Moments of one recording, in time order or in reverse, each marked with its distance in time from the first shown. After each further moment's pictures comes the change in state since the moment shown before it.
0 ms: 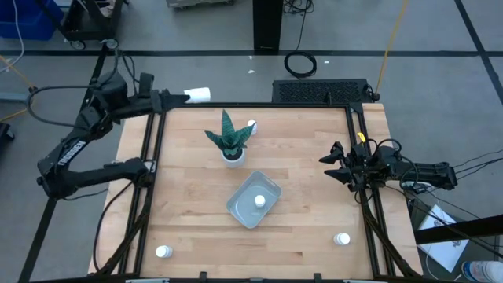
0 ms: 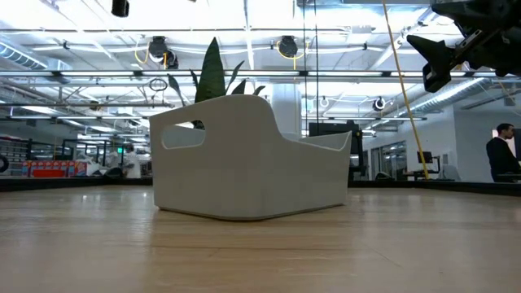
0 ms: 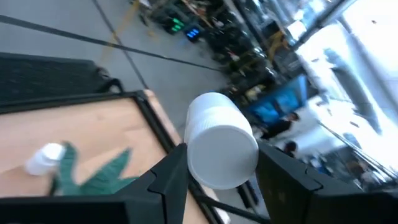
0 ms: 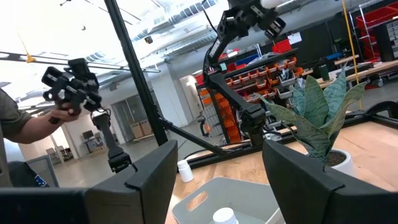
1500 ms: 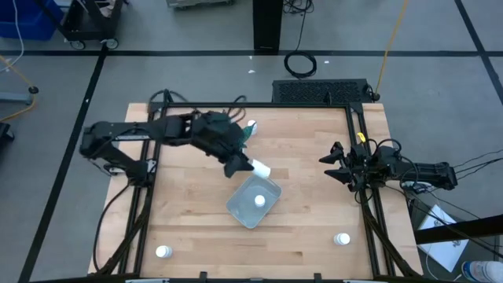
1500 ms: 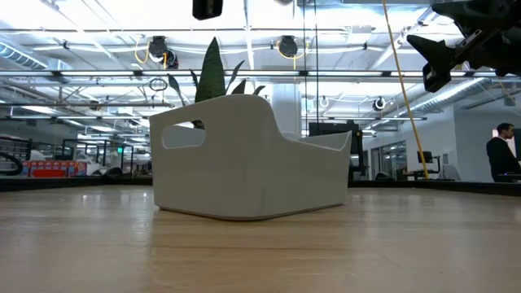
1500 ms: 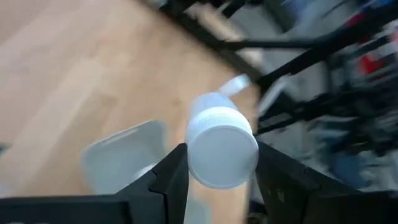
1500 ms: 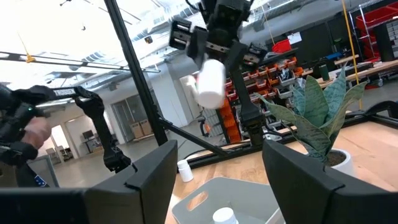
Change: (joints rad) left arm -0.629 0.694 0.378 -0.214 -0.135 0.302; right arm 0.000 0.000 -0.001 0.000 0.000 0.000
